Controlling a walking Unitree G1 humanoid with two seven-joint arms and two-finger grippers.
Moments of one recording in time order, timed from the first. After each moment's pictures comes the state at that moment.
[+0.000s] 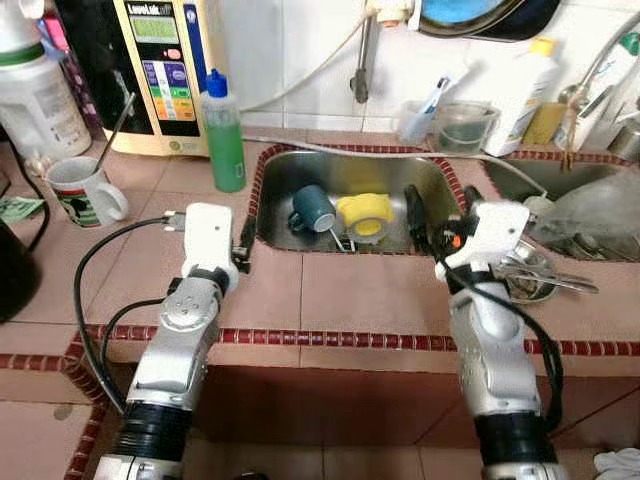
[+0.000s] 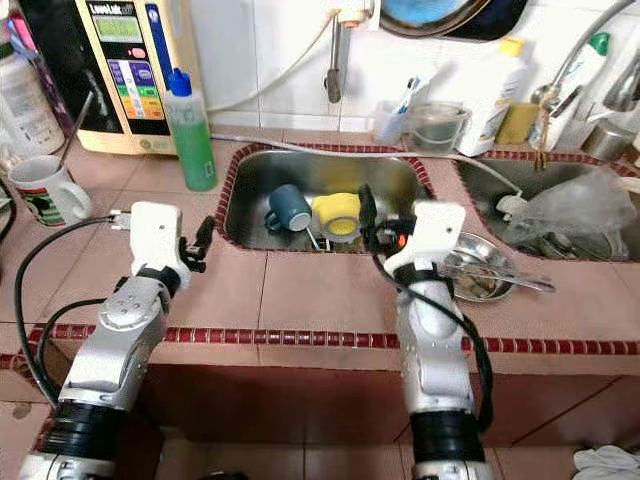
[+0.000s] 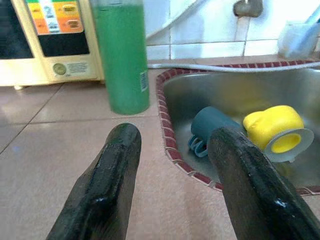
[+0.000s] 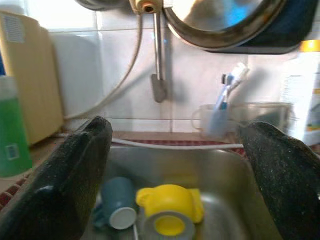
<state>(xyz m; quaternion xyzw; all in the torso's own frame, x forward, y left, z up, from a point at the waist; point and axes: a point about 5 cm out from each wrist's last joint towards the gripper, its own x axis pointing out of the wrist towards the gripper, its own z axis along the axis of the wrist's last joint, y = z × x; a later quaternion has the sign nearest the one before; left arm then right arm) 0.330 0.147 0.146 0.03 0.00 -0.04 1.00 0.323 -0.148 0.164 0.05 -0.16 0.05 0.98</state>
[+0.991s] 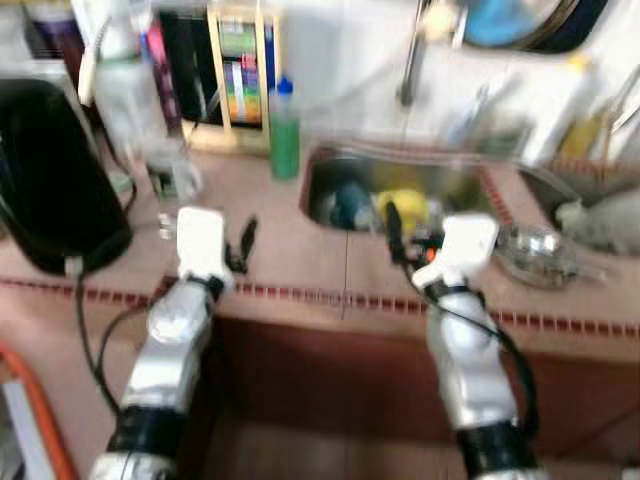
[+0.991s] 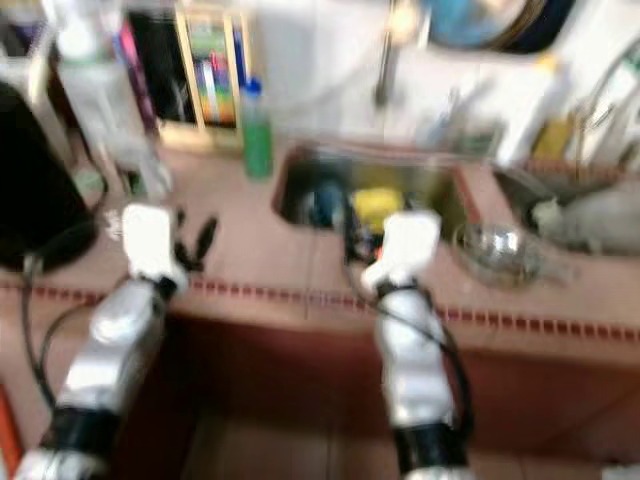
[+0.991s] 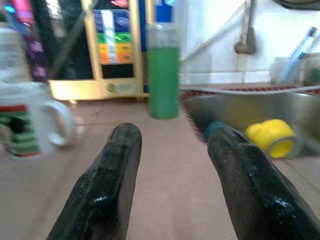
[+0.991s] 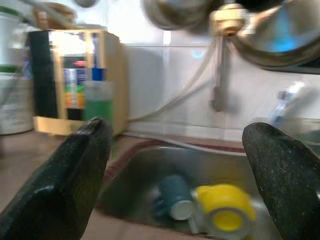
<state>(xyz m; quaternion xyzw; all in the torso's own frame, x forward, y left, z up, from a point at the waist) 0.328 0.153 0.142 0.02 -0.05 -0.09 0.99 0.318 -0.121 0.153 0.03 -0.16 0.08 0.98</state>
